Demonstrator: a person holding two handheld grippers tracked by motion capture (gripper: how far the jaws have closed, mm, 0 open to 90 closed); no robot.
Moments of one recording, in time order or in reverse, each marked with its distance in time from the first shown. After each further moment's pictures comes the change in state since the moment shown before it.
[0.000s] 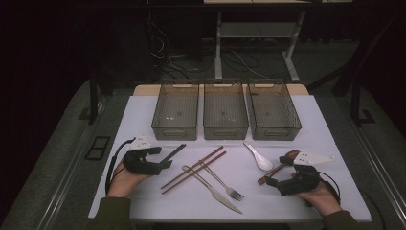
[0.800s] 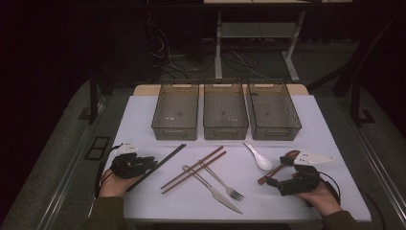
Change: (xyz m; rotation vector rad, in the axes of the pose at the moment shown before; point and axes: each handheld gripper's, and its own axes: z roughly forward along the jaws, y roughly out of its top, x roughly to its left) left arm 0.020 -0.025 -0.015 0.054 0.032 -0.081; right arm 0.001 0.000 -0.001 0.003 -0.007 0.006
